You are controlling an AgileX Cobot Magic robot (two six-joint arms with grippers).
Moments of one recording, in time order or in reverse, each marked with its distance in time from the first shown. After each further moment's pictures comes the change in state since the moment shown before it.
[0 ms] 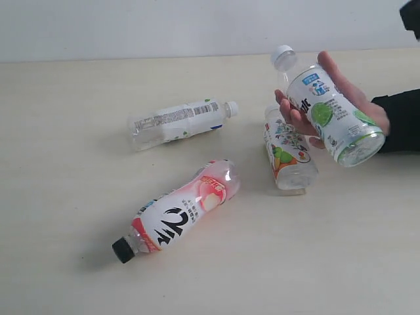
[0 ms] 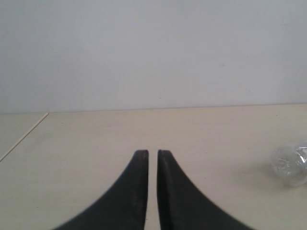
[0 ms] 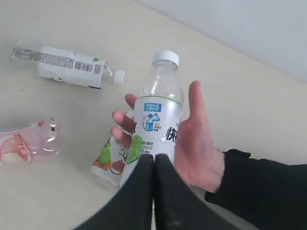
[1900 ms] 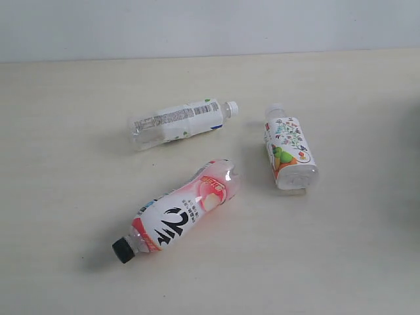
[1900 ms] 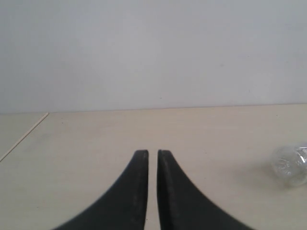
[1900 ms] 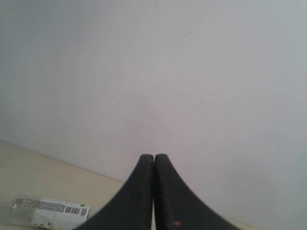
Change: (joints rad) left arm 0.000 0.000 0.000 0.000 0.000 0.000; right arm 0.000 -0.996 0.570 0.110 -0.419 -0.044
